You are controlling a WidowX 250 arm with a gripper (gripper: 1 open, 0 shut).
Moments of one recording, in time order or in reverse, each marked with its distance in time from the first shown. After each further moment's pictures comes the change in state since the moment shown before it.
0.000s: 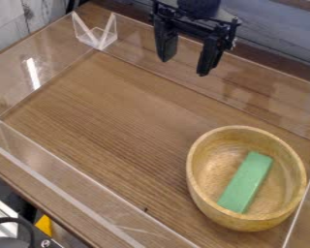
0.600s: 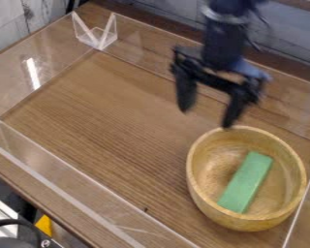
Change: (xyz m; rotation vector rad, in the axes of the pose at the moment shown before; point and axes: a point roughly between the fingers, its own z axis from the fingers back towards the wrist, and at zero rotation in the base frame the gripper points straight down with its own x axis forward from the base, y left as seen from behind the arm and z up) arm -0.036 -0.074 -0.035 -0.037 0.113 -0.077
